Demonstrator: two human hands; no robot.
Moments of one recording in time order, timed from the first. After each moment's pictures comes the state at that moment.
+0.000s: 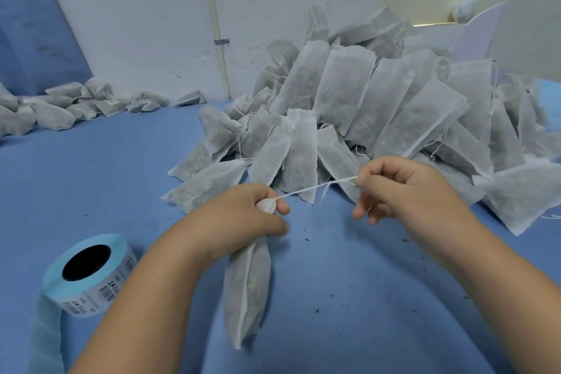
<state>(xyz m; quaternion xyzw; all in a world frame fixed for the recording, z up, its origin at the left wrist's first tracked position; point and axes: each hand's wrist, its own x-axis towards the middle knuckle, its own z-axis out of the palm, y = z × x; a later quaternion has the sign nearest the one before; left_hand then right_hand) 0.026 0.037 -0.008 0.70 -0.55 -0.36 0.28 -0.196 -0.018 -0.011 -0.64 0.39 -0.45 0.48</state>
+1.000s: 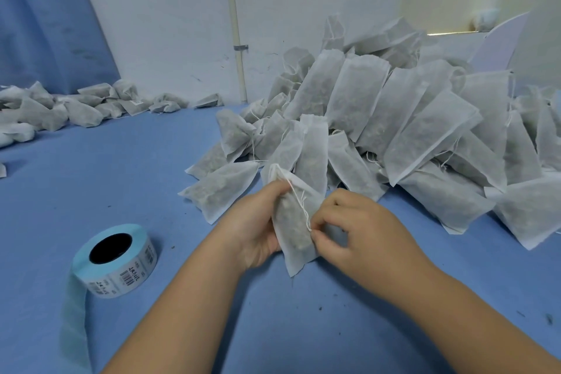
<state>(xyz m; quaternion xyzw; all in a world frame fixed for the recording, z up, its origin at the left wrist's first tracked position) 0.001 0.025 -0.025 0.51 -0.24 -0.61 0.55 -0.165 0.008 -0.036 -0.88 0.34 -0.31 0.10</state>
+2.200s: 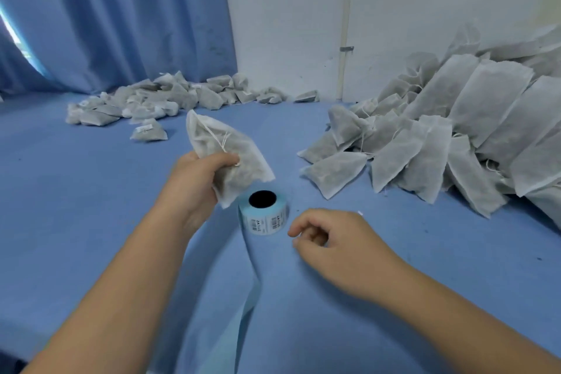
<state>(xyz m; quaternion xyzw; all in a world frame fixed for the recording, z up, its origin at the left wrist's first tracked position) 0.171 0.172 0.010 0.58 -0.24 -0.28 0.73 -0.038 0.105 -0.030 -0.86 0.24 -0.23 0.39</state>
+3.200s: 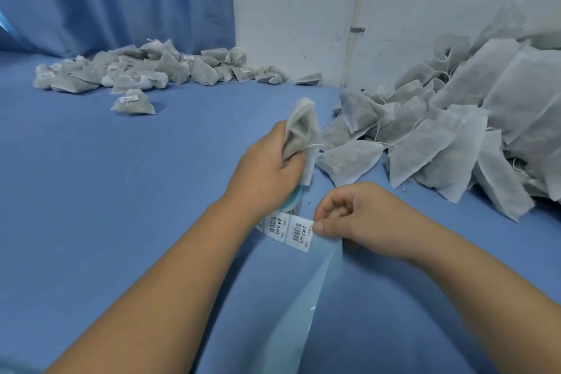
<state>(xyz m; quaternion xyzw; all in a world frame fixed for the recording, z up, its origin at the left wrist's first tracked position) 0.159 0.114 -0.037 0.70 -0.54 0.00 0.48 -0.010 0.063 -0.020 -0.84 0.31 -0.10 0.43</state>
